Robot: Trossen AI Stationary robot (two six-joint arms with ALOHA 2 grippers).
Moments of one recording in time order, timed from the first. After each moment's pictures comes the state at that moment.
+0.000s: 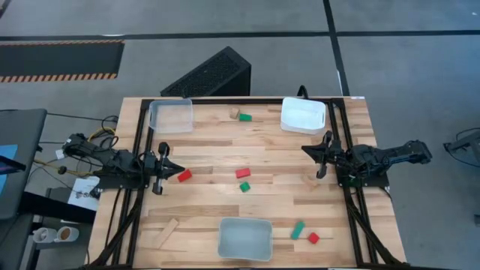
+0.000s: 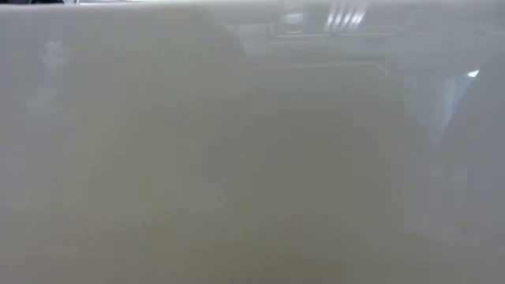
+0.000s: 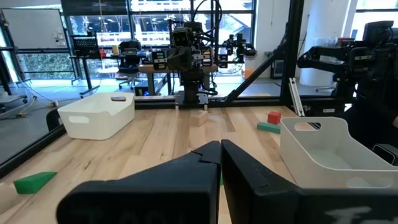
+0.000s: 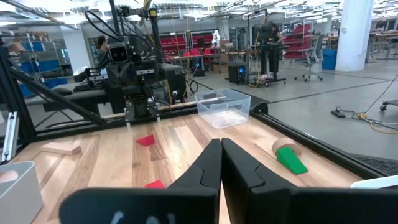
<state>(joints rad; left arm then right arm) -0.39 0.01 0.04 -0.01 -0.35 0.00 0.18 0.03 0.01 0.09 0.50 0.07</state>
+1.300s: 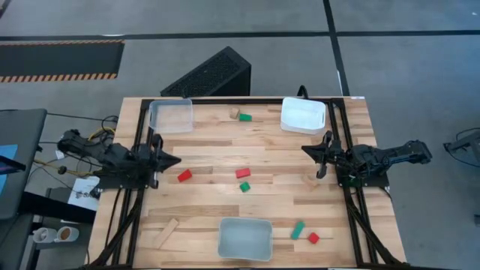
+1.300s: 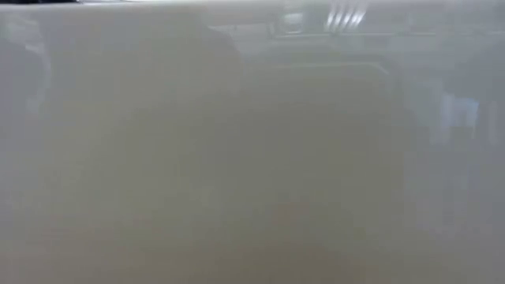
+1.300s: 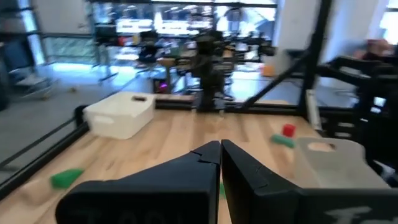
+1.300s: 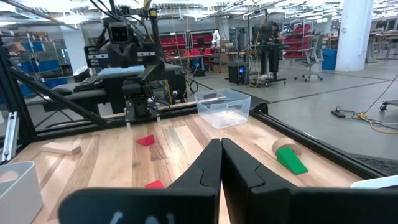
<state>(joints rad) -0.39 0.15 0.27 -0.15 -0.46 -0.08 0.18 0.03 0.01 0.09 0.49 0.07</state>
